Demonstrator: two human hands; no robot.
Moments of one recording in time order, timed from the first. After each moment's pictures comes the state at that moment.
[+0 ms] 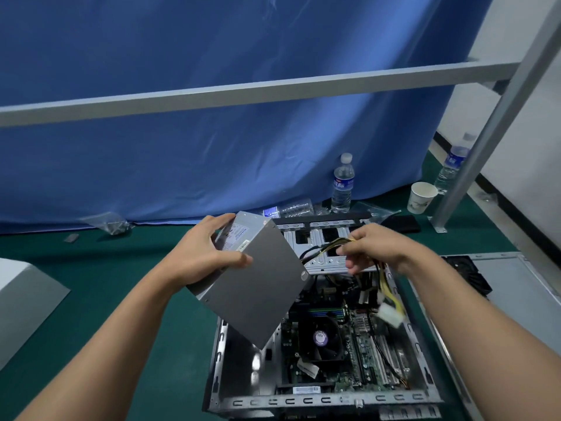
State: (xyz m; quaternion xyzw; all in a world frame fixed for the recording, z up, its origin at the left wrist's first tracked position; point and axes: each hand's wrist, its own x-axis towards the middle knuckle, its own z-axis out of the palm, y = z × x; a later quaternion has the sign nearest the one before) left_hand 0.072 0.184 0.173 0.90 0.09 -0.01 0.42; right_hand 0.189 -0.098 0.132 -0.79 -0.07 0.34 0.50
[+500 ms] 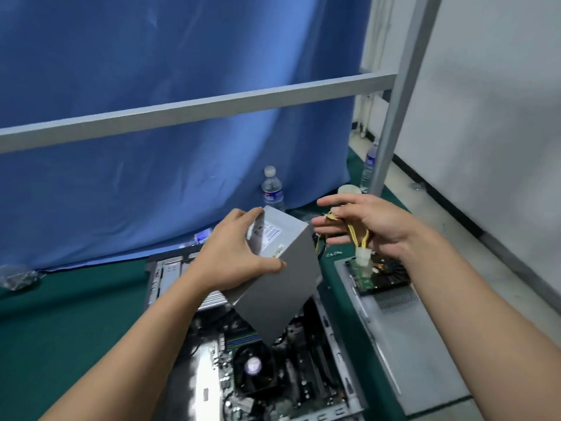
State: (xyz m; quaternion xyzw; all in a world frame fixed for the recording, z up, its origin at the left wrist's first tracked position) left_hand 0.152 0.015 0.186 0.95 -0.07 0.02 0.30; right_hand 0.207 -0.217 0.189 -0.66 -0.01 0.25 0.71
